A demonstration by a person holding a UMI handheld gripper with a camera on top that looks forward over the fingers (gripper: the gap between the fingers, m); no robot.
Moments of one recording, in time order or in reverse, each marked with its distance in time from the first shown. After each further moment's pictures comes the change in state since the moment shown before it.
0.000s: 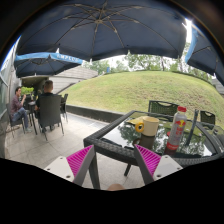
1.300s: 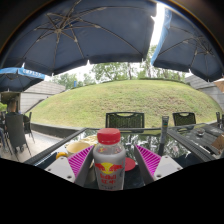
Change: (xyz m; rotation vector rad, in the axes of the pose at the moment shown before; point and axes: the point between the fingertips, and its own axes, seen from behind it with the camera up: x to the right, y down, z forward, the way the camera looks) arm 0.292 -0.064 0.109 0.148 0.339 0.119
